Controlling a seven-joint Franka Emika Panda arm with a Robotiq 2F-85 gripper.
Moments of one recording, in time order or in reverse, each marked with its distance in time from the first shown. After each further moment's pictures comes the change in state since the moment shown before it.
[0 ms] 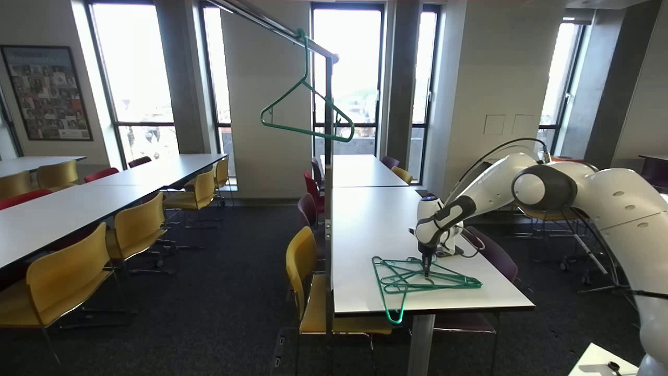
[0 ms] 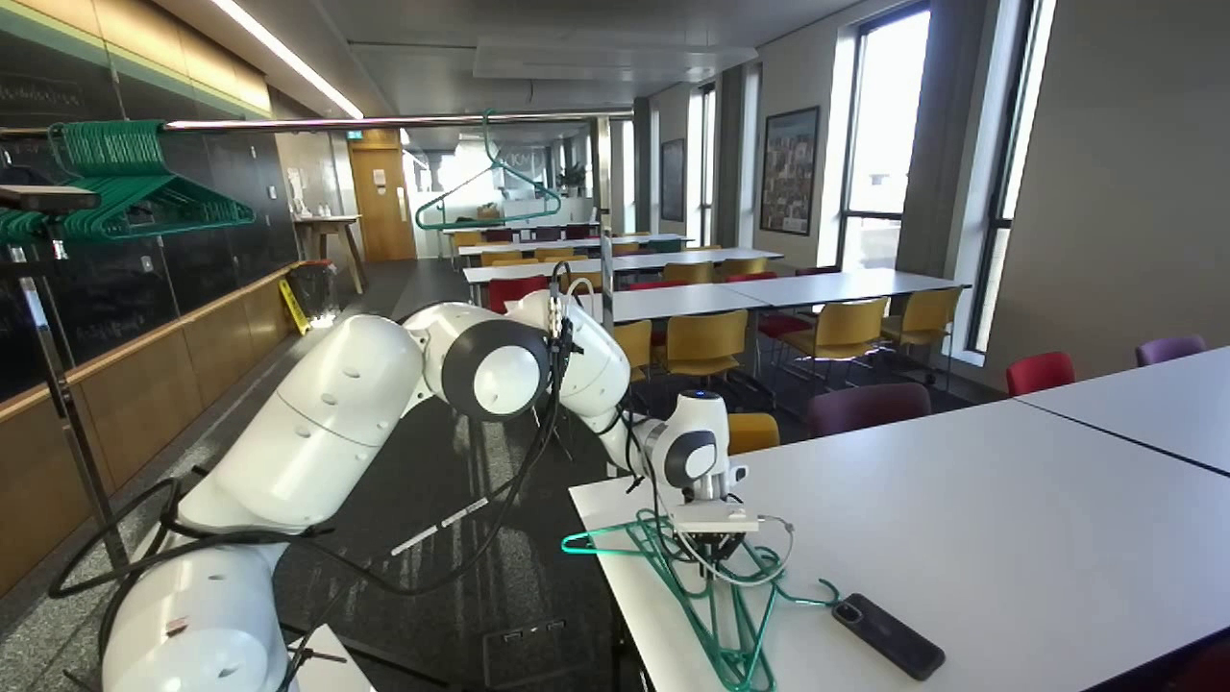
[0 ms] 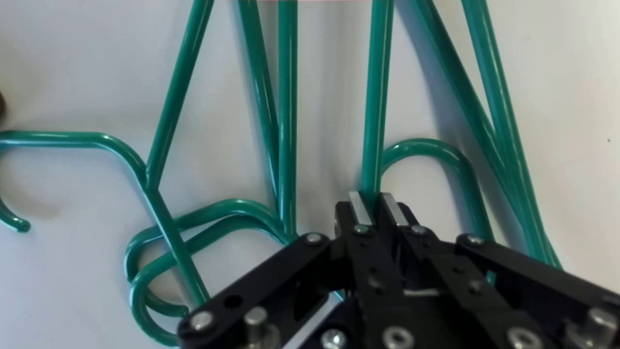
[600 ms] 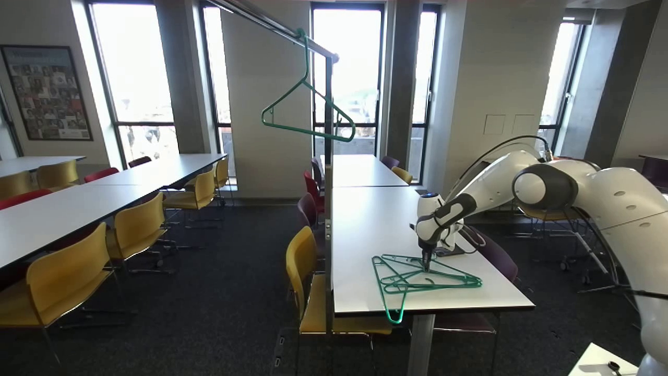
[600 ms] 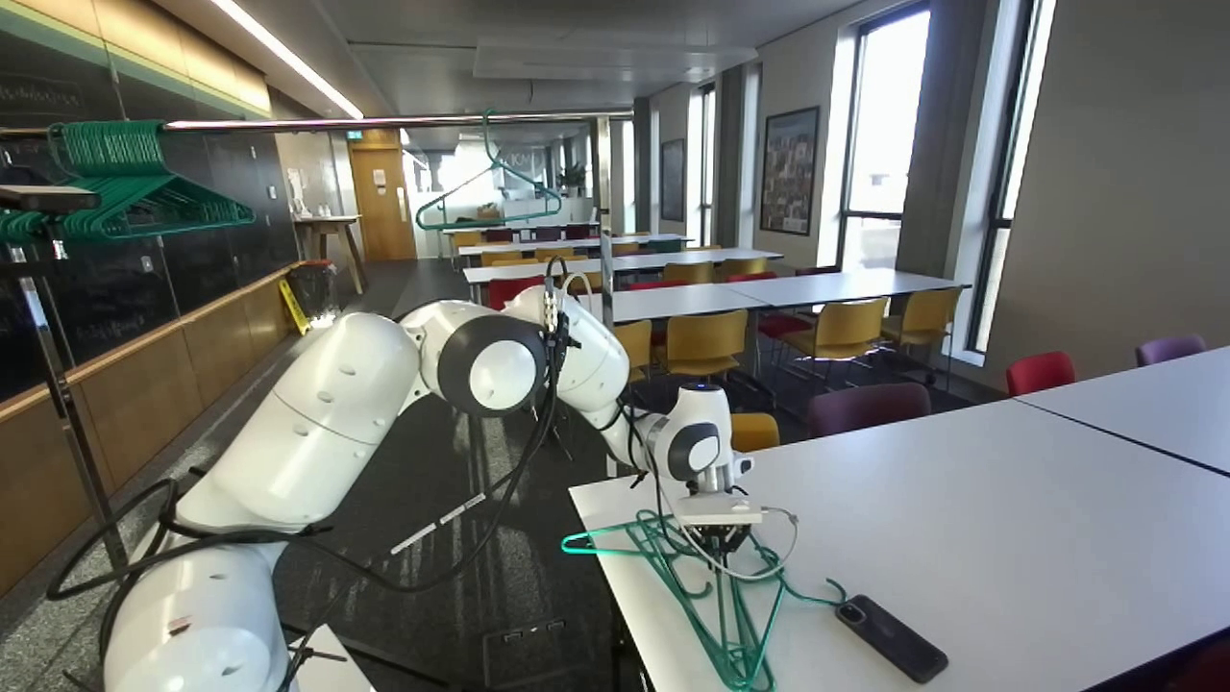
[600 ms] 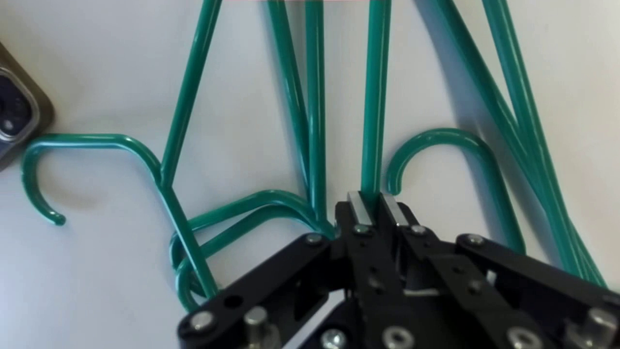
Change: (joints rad) arm 0.016 -0.014 -0.026 0.011 -0.011 0.008 0.048
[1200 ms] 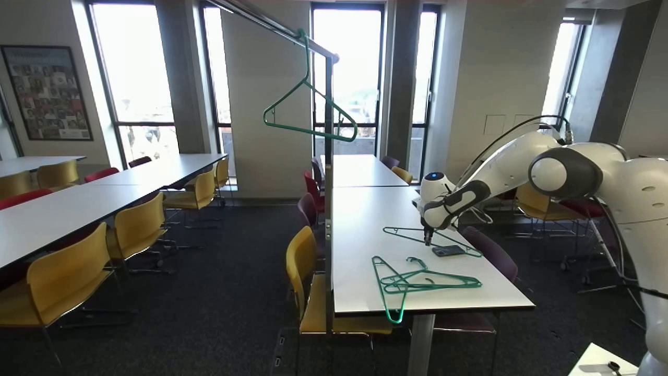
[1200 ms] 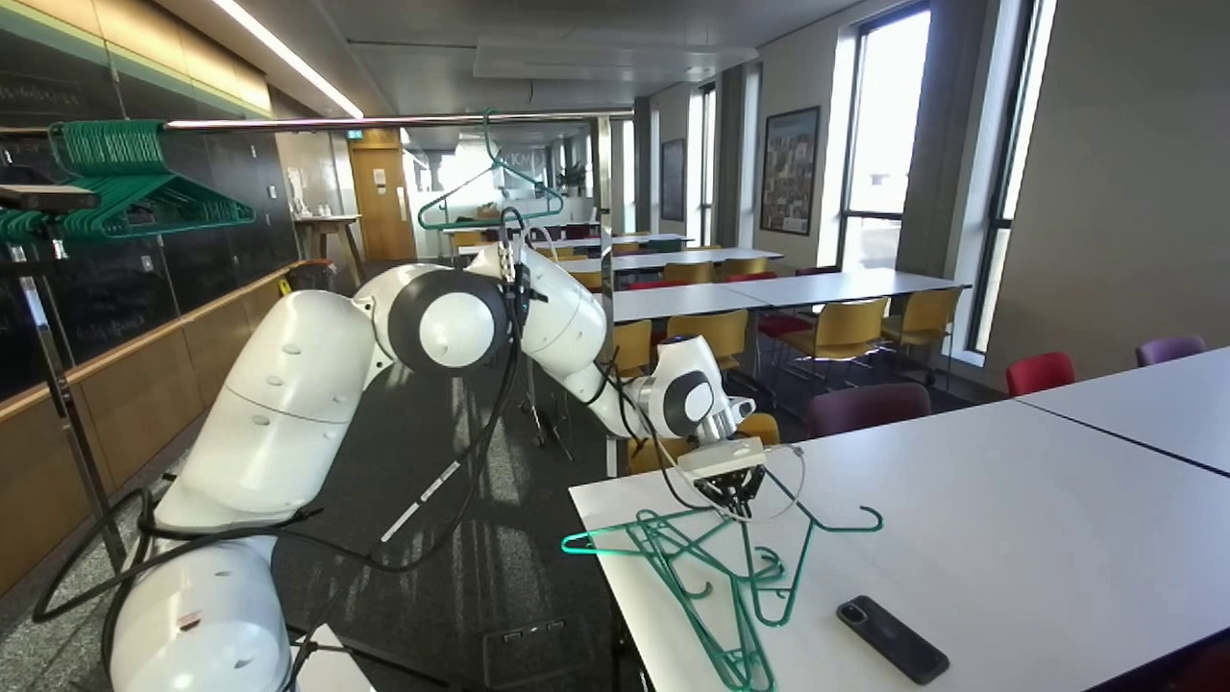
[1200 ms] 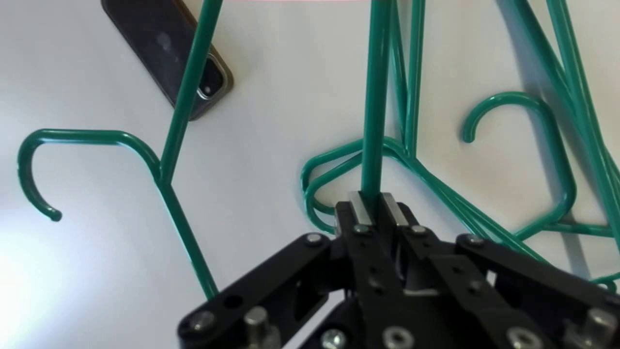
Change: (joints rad) arm 0.063 -0.179 -0.081 -0.089 -0.166 0.096 0.140
